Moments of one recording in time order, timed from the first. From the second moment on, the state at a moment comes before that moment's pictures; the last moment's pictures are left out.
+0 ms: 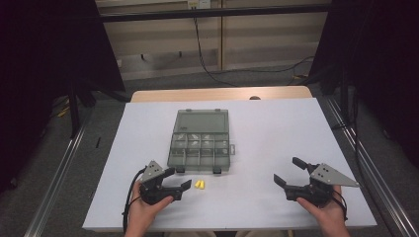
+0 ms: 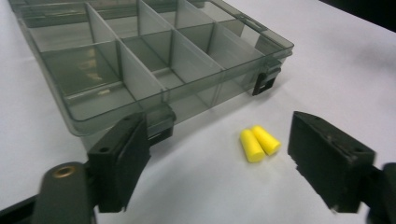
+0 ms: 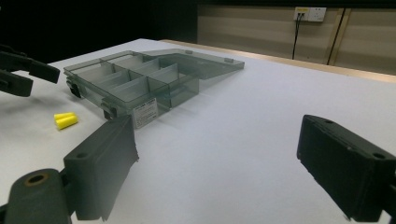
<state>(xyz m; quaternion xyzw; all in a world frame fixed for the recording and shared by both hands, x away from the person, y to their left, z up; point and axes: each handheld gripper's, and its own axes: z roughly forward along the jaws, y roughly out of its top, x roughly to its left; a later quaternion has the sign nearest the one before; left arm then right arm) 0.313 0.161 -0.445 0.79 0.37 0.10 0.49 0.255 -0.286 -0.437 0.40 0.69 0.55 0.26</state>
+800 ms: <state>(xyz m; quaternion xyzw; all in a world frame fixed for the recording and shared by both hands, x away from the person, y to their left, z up) 0.320 0.149 -0.450 0.80 0.38 0.08 0.45 0.255 -0.284 -0.437 0.40 0.69 0.54 0.26</state>
